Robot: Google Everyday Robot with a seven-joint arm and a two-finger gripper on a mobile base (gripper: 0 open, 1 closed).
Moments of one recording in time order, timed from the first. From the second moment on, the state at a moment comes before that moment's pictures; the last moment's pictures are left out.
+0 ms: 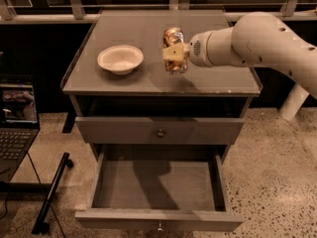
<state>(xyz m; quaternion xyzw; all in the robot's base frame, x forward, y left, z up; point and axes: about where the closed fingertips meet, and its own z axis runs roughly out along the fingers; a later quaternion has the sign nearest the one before) 0.682 -0.078 0.902 -0.12 0.85 0.25 0.44</state>
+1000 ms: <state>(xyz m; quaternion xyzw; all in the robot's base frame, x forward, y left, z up) 0.682 -0.078 0.902 -0.12 0.85 0.25 0.44</state>
